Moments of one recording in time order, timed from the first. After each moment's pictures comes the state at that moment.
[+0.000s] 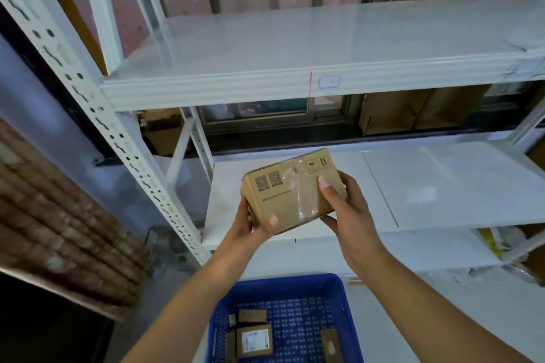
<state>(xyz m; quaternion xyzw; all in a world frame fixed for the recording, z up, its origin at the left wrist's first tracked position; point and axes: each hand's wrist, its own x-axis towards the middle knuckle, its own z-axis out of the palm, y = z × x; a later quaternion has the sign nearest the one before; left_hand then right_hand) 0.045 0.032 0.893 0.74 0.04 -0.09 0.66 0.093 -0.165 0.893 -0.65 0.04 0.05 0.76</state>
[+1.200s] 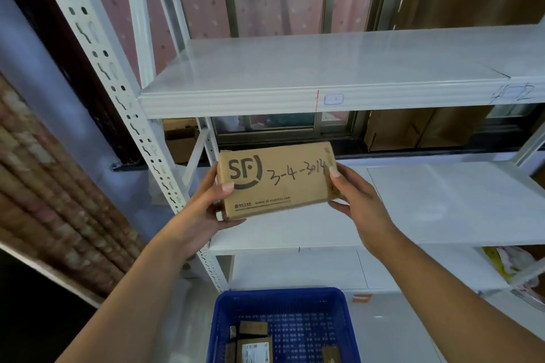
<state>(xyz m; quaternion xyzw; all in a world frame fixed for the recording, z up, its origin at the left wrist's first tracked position) 0.048 0.107 0.940 0.62 0.06 -0.07 0.78 0.102 -0.181 0.932 -0.75 -0.01 0.07 0.66</state>
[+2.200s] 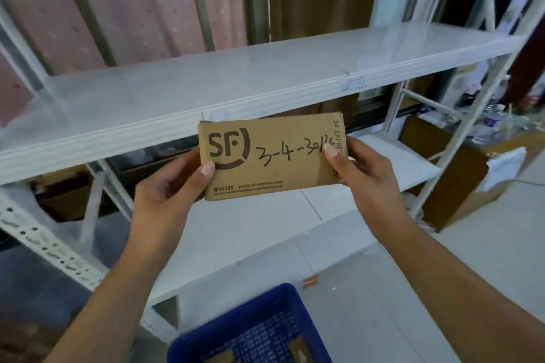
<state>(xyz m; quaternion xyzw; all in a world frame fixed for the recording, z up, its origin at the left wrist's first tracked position) 0.051 -0.017 1.023 0.71 -0.11 0.11 0.68 0.029 -0.298 1.010 -0.74 0.03 -0.20 0.64</state>
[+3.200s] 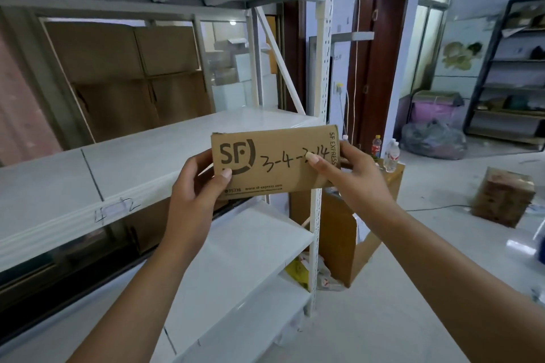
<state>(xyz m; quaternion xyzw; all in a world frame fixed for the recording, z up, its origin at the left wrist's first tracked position) 0.145 -0.531 1.090 0.68 -0.27 0.05 0.68 0.029 -0.766 1.101 -0.77 0.13 -0.33 0.53</state>
